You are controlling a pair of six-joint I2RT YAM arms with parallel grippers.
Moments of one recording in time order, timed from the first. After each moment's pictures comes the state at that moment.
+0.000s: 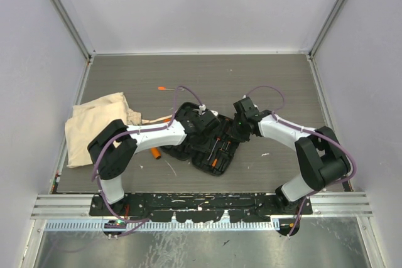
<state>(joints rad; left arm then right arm) -0.98 1.82 1.19 -0.48 -0.10 -0.62 0.48 1.53 0.82 -0.40 -0.03 0.77</state>
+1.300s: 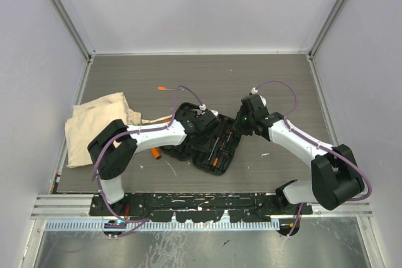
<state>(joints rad) -0.98 1.82 1.19 -0.47 -0.10 -0.62 0.45 1.35 0.79 -0.34 0.01 0.81</state>
